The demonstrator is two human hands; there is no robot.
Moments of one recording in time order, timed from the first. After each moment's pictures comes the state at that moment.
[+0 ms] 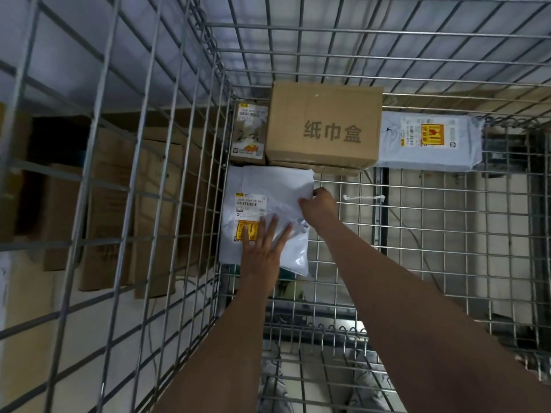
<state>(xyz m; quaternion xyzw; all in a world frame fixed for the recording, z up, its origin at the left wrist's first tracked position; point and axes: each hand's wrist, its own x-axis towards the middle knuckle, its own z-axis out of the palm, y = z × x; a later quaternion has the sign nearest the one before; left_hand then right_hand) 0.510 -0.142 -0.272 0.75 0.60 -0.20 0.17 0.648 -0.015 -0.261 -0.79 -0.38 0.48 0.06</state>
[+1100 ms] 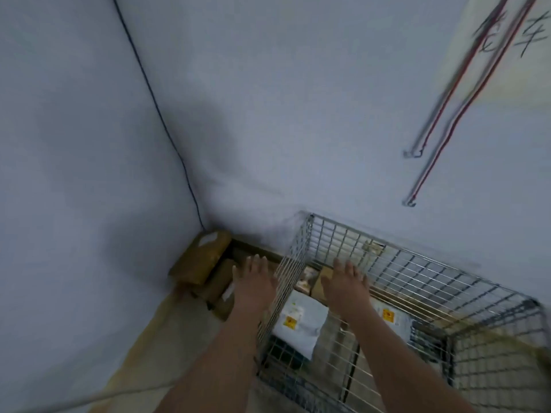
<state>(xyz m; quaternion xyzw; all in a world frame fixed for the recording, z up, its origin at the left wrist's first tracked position) 0.445 -0.208 0.395 0.52 0.83 -0.02 0.19 0.643 -0.126 0.406 -0.60 -0.76 0.22 -0.08</state>
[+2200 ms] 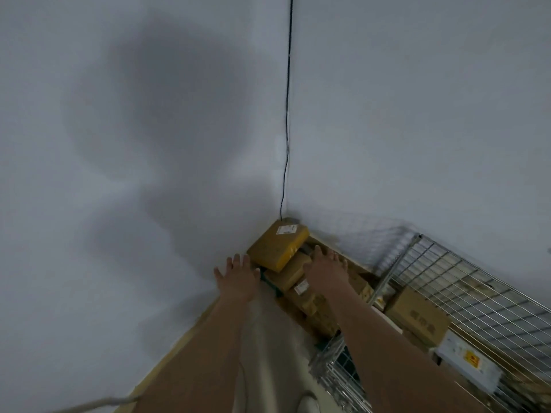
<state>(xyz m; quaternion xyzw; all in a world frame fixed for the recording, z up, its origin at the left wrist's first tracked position) 0.153 -0.382 0.415 0.33 0.91 -0.02 0.25 0.307 -0.234 0.439 -0.47 -0.84 0.24 -0.15</state>
